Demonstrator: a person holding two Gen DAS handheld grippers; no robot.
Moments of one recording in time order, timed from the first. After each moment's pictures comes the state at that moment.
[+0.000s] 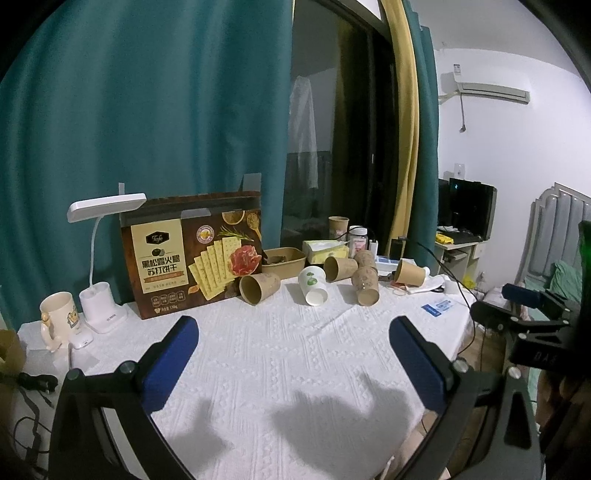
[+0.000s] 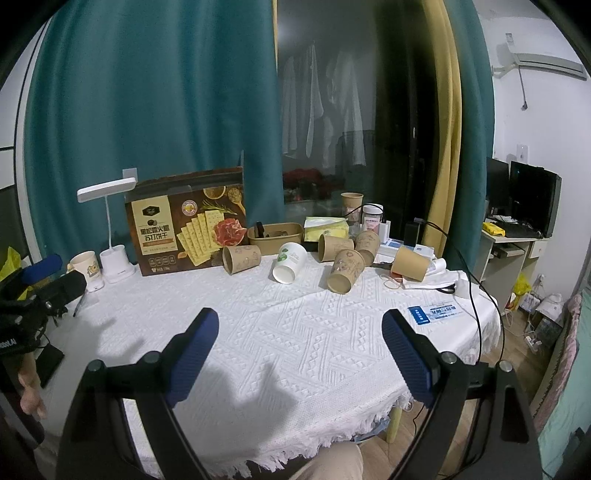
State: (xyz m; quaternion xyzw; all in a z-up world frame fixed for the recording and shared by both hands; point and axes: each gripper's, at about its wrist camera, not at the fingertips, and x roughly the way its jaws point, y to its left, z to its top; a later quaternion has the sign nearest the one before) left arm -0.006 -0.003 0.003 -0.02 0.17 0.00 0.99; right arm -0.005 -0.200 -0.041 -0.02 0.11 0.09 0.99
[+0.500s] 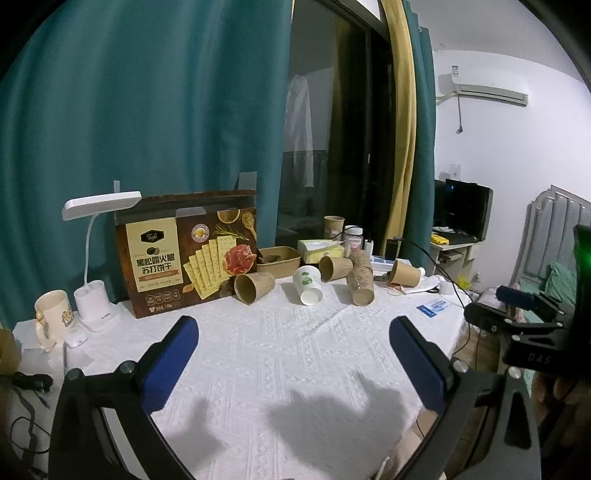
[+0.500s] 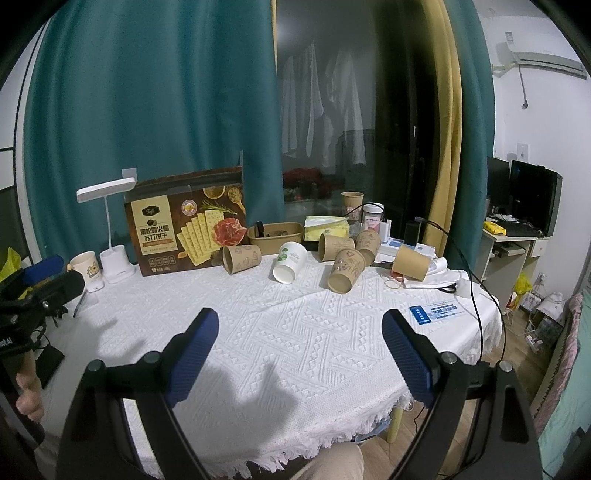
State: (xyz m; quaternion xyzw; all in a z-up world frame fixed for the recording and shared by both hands) left arm -0.006 -0.001 0.002 -0.03 0.17 -0.01 0.99; right arm -0.005 -0.201 -0.042 -0.02 0.11 0.09 0.99
